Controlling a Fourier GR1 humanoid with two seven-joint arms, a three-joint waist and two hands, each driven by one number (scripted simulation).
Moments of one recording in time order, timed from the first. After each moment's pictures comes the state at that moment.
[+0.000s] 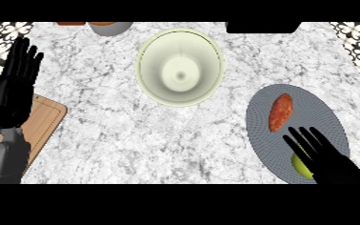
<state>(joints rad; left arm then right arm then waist) -0.23 0.34 0.18 -1.49 0.19 0.05 -0.03 0.33 -0.48 0.14 -1.86 1.32 0.05 -0.22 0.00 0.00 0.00</state>
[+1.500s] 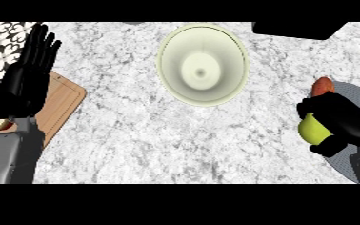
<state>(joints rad) -0.31 0.29 0.16 -1.52 0.15 0.00 0.00 -0.16 -0.51 -0.01 -1.39 1.29 0.10 -0.51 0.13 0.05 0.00</state>
